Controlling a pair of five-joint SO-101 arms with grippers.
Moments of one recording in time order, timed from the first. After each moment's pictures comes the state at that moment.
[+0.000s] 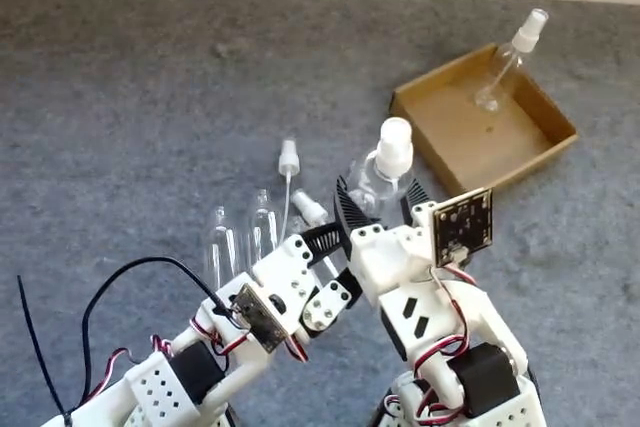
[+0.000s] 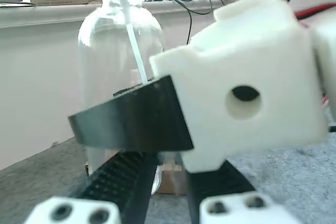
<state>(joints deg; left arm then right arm) 43.8 -86.6 96.0 -8.1 -0.4 -31.0 -90.6 65.0 45.1 -4.0</state>
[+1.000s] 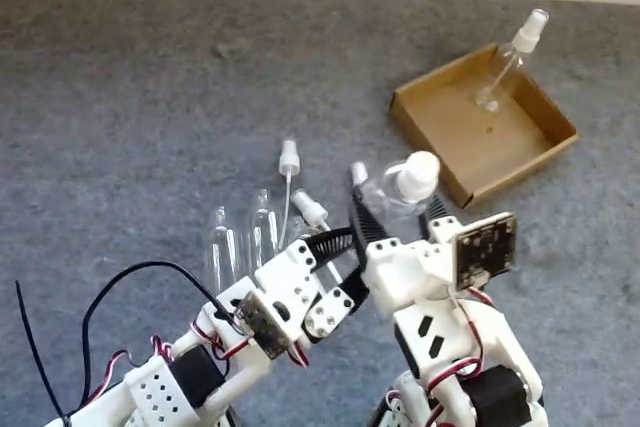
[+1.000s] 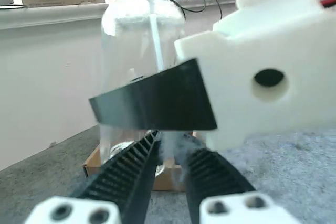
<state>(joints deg) 43.9 -86.8 96.0 -5.9 -0.5 -25.5 -99.4 65.0 50.2 -4.0</state>
